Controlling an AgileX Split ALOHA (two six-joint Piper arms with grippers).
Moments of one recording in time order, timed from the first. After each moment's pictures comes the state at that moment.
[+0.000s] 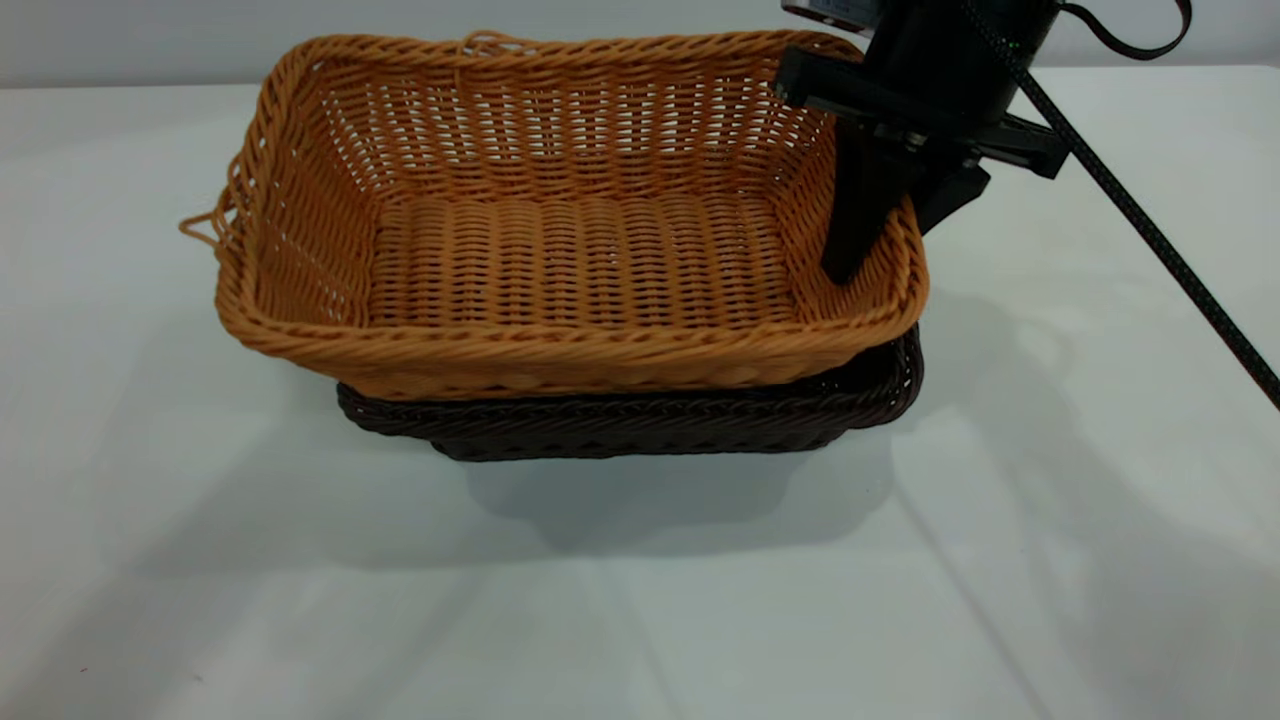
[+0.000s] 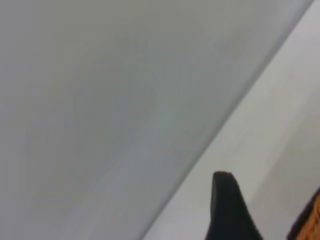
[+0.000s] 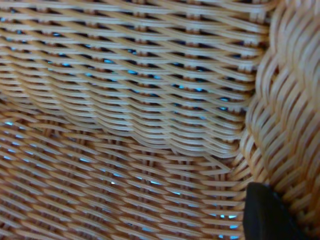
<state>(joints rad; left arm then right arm) -0.50 1.41 -1.39 0.09 0.46 0.55 0.31 2.23 -1.49 0.53 1.07 -0.18</state>
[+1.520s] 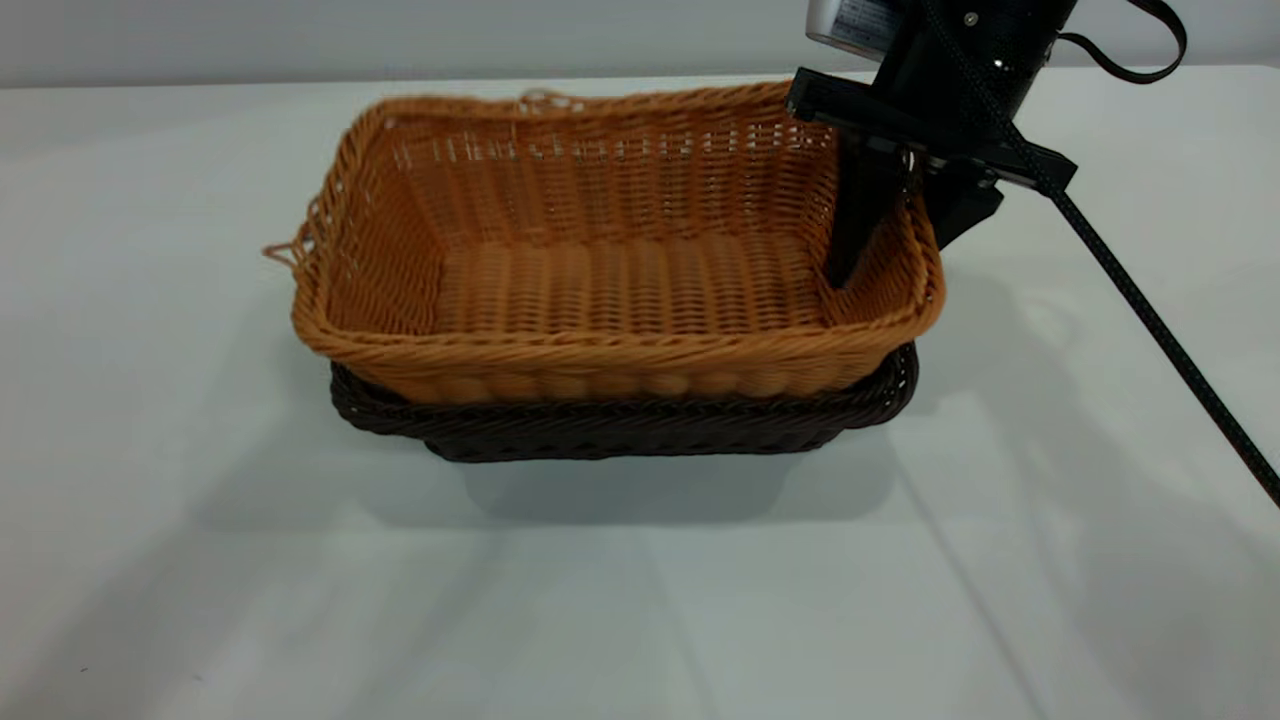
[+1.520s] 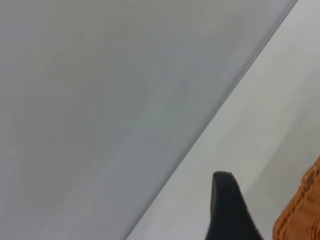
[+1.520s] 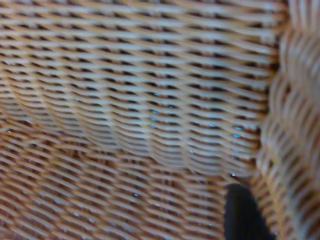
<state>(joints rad) -0.50 1.41 -1.39 0.09 0.48 0.53 0.27 2.32 -1.57 0.52 1.08 -0.10</state>
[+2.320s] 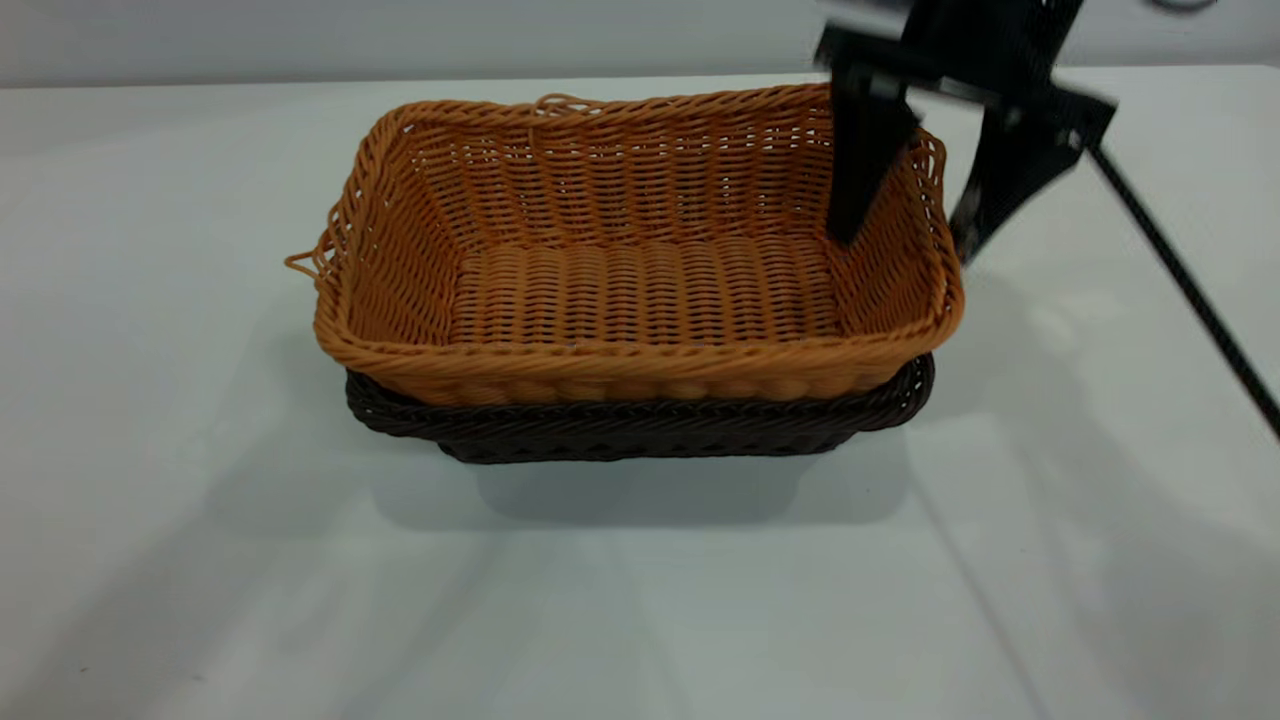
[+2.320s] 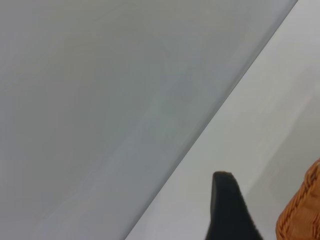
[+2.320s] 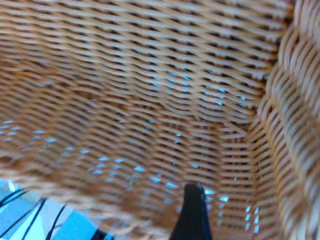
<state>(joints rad) -0.50 1.41 -1.39 0.09 0.48 0.53 0.27 2.21 -1.58 0.46 1.19 -0.15</state>
